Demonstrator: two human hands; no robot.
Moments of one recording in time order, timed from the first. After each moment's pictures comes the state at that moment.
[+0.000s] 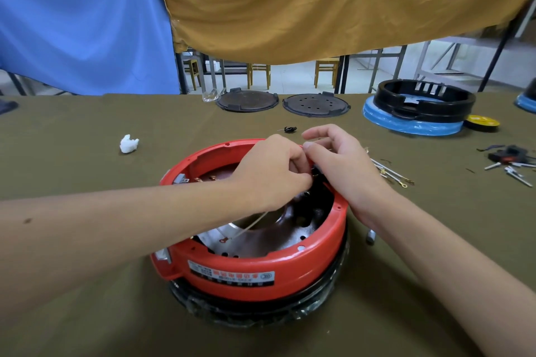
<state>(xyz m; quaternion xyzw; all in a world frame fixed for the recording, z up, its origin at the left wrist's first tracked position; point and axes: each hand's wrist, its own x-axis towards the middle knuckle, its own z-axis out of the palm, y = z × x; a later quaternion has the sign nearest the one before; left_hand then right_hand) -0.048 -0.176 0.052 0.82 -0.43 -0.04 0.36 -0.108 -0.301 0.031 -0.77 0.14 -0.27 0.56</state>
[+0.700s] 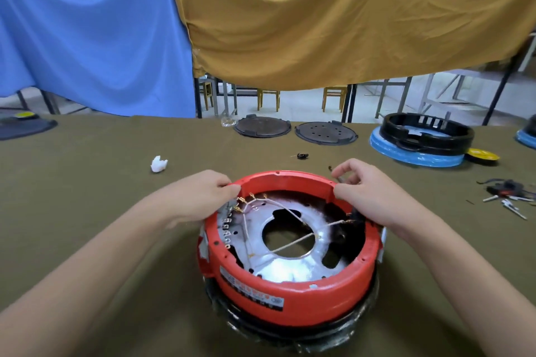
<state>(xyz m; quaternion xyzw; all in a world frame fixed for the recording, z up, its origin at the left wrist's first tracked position) 0.005 -0.074 0.061 0.92 -0.28 -0.11 0.26 -0.132 -0.318 0.056 -0.89 0.19 -0.14 0.39</state>
